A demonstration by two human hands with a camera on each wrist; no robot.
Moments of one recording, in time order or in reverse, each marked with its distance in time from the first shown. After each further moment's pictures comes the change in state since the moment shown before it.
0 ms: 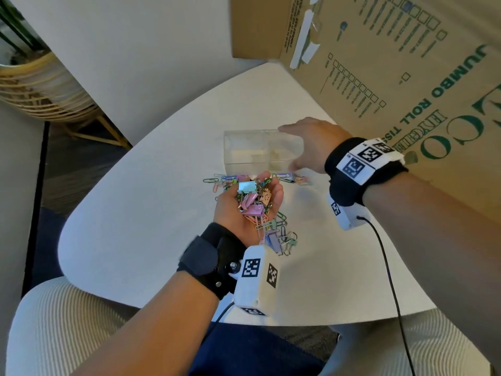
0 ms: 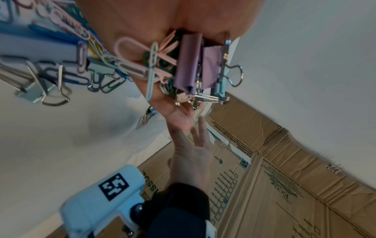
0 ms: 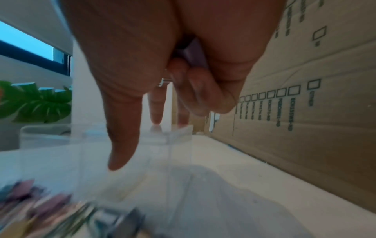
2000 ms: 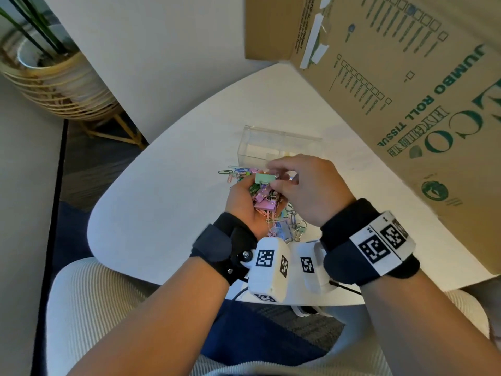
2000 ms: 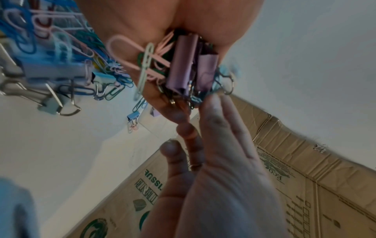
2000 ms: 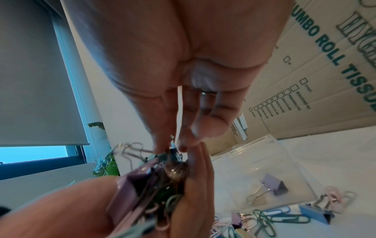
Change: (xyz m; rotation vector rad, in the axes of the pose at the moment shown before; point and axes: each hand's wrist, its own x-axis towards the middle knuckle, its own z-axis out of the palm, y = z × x) left_hand -0.011 0.003 -0.004 0.104 -0.001 0.020; right_hand -0.099 -0.071 0.026 0.578 0.254 -0.080
